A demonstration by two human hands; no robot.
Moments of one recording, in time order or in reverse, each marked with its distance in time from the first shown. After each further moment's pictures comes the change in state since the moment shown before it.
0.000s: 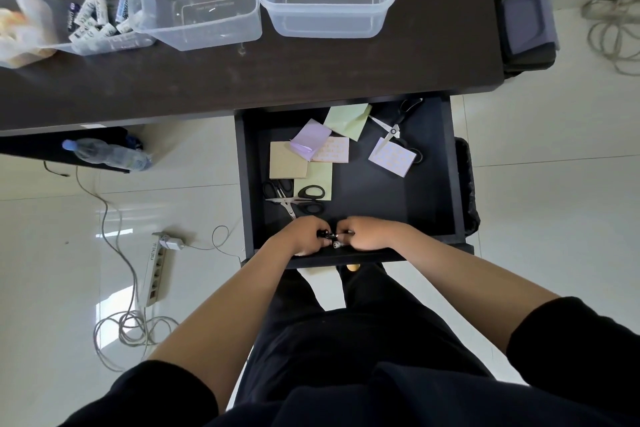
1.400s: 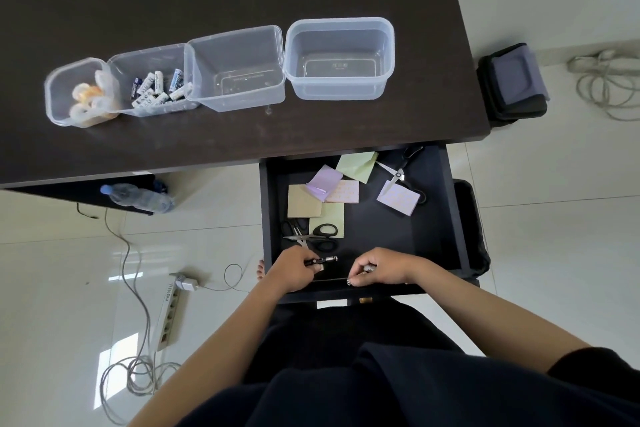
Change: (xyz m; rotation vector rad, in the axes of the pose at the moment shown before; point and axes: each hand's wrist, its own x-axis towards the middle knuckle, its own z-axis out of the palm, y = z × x) left_hand -0.053 -0.012 -0.023 -0.171 0.272 -0.061; right_hand -0.038 -0.005 -0.010 0.353 0.028 -0.129
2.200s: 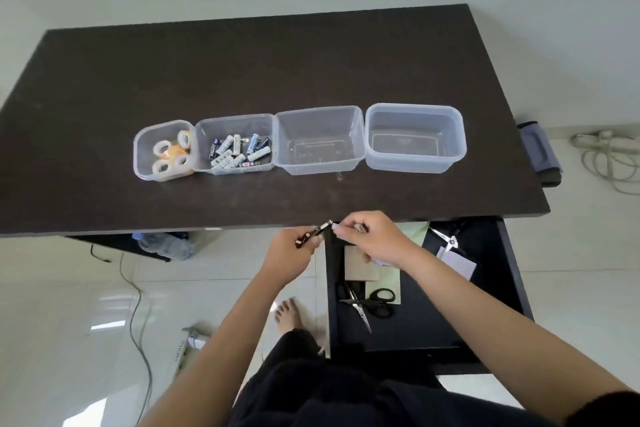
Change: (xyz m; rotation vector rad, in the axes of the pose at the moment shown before) left_hand -0.006 -0.033 -0.177 -0.442 0.368 0.178; right_hand 0.044 -0.227 -0.028 0.111 0.529 -0.237
